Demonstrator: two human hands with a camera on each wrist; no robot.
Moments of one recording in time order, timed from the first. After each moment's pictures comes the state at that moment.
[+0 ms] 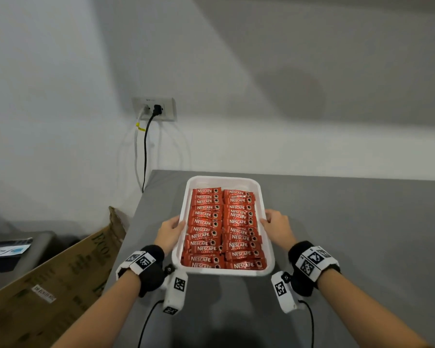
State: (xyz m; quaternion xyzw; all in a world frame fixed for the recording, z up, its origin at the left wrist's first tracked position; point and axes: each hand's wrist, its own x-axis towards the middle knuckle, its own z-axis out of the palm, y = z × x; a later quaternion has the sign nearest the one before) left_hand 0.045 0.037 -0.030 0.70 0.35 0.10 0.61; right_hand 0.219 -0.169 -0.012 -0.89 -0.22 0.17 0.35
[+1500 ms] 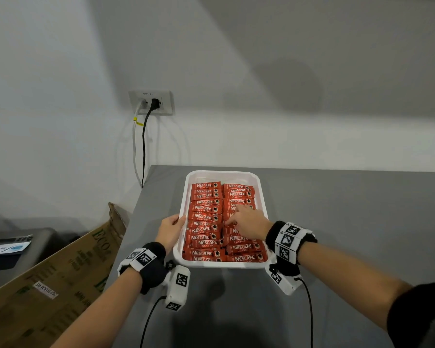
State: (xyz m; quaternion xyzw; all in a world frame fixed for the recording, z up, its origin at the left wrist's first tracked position) left_hand 0.042 0.033 -0.033 0.66 0.36 0.10 0.65; right_hand 0.204 -0.127 -0.015 -0.84 -0.53 0.13 0.00
